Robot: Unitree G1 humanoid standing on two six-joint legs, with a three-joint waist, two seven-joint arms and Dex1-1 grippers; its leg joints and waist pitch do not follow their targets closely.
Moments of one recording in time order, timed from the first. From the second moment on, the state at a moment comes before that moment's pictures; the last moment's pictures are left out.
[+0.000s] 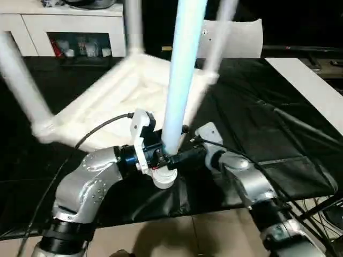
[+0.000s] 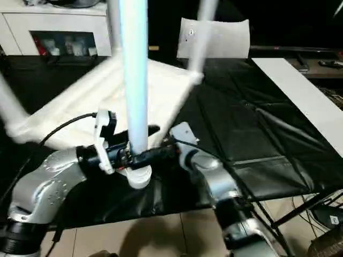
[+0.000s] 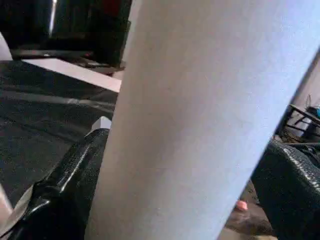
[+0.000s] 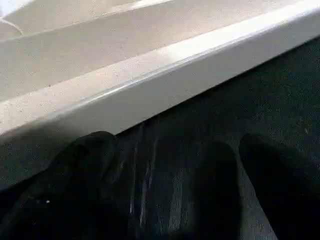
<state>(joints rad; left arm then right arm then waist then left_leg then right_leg) -0.30 0.25 -0.14 -0.17 -0.52 0.53 -0.84 -0.48 -0.11 0.22 0.52 0.02 0.31 0.41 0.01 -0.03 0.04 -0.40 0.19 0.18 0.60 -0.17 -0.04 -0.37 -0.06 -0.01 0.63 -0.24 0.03</state>
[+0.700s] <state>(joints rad) -0.40 0.11 -0.17 -0.01 -0.37 0.33 -0.74 -0.53 -0.08 0.16 0.66 0.00 0.18 0.41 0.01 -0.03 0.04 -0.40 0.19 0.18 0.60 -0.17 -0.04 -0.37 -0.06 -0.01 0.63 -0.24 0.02</state>
